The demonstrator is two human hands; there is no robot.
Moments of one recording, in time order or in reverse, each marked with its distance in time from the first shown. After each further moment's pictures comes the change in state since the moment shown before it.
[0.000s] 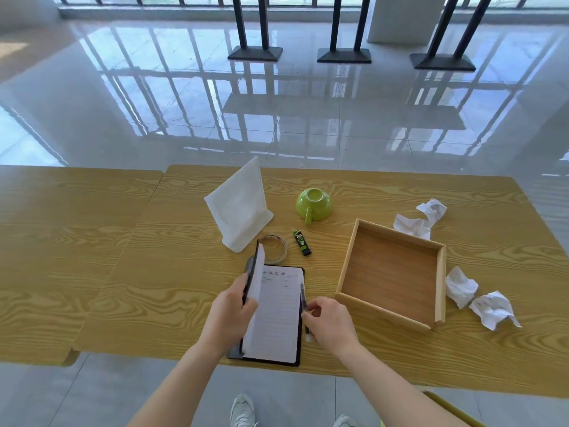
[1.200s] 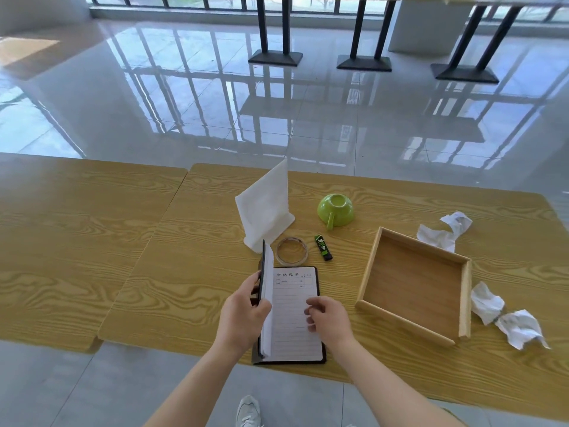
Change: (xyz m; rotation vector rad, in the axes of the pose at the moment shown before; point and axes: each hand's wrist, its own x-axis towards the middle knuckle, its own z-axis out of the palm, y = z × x) left_hand -0.012 -0.002 -0.015 -0.141 0.118 -0.093; right_hand 0.020 -0.018 0.040 0.419 -0.048 0.118
